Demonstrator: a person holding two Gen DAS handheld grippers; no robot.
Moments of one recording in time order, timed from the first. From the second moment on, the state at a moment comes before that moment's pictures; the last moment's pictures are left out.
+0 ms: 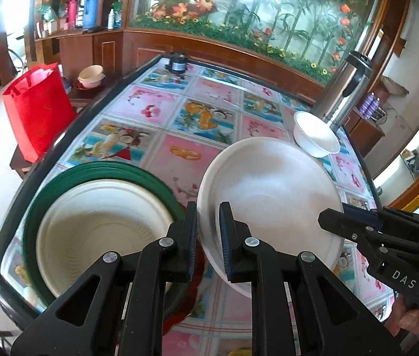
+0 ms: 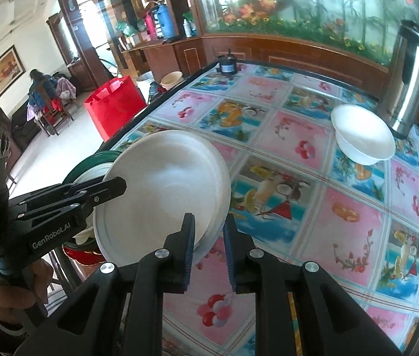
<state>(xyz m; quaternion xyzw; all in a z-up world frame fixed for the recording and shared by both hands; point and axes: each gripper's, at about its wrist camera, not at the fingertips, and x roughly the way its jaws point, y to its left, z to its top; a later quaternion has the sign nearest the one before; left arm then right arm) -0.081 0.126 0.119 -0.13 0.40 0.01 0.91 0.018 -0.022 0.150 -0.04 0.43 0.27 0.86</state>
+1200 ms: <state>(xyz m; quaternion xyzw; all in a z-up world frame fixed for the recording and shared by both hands) -0.124 0.232 0.083 -0.18 0.41 0.11 0.89 0.016 0.111 0.123 -0.12 0.47 0.35 0.80</state>
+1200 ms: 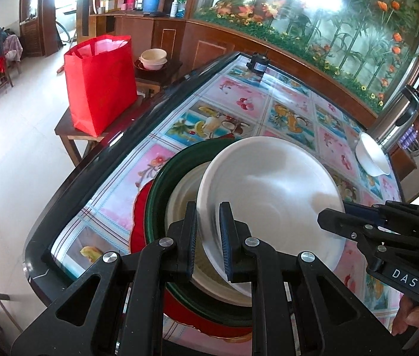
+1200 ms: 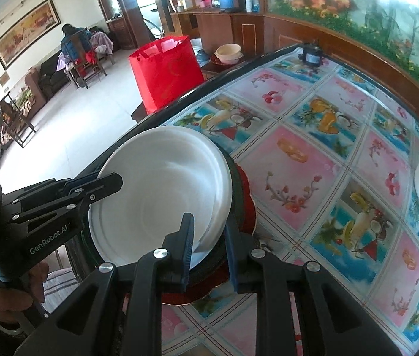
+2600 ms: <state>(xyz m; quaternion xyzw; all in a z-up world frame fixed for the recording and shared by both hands) -0.130 0.224 0.097 -0.12 0.35 0.16 0.91 0.012 0.082 0.123 -0.08 0.47 0.35 0.81</state>
